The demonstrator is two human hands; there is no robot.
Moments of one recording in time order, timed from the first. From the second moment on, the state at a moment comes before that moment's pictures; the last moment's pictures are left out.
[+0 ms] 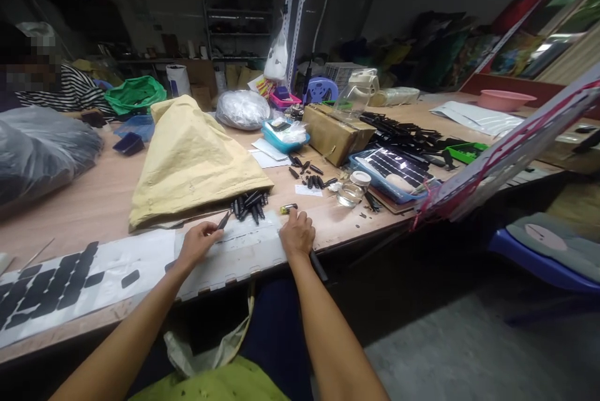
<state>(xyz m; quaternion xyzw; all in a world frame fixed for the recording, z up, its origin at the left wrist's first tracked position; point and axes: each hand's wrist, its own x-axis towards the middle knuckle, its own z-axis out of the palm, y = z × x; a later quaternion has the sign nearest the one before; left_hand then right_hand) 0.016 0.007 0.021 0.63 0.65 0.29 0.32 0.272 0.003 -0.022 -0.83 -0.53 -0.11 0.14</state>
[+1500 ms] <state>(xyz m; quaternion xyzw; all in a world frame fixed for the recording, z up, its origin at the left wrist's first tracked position) 0.007 -0.042 -0.009 0.72 0.61 0.26 0.22 0.174 -0.093 0.000 -0.57 -0.68 0.21 0.40</state>
